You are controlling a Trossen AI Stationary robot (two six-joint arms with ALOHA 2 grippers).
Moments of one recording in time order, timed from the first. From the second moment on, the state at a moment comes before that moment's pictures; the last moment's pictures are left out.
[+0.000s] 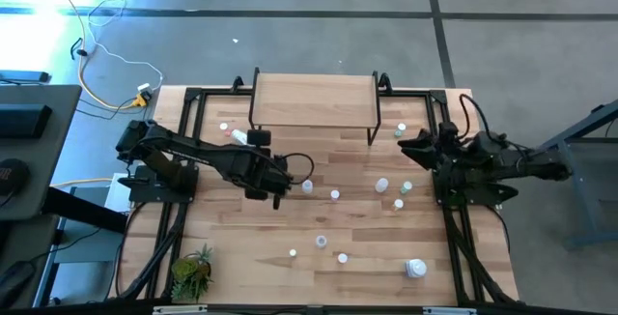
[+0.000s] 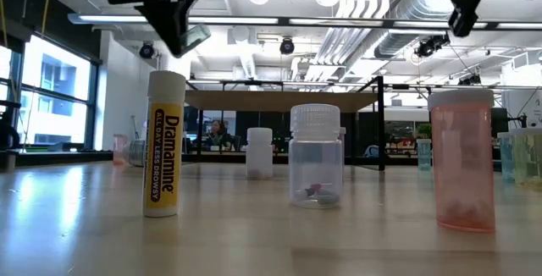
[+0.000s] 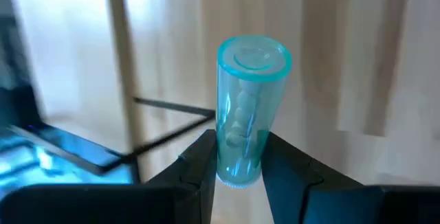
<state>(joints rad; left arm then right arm) -0.11 1.66 1.48 -1.39 -0.61 -0.12 0.06 0.24 0.34 0.07 0.15 0.65</state>
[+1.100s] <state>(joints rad) -0.11 1.66 1.50 -0.77 -1.23 1.00 0.00 0.96 0.90 -0.23 -0.06 0.85</state>
